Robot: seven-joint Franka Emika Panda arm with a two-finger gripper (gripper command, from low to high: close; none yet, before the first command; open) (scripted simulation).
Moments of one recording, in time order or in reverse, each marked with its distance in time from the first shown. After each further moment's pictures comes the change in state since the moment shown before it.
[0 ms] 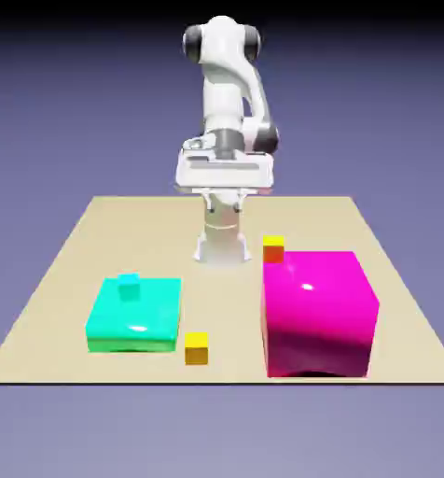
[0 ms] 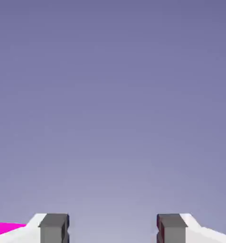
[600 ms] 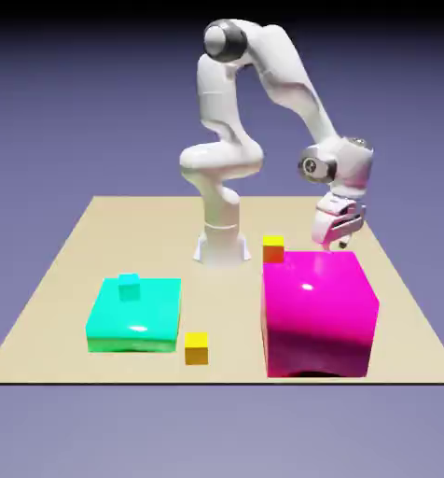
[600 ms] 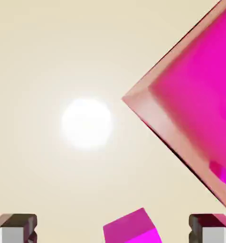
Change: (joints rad) arm 0.329 0.414 0.546 0.077 0.069 -0.487 0.283
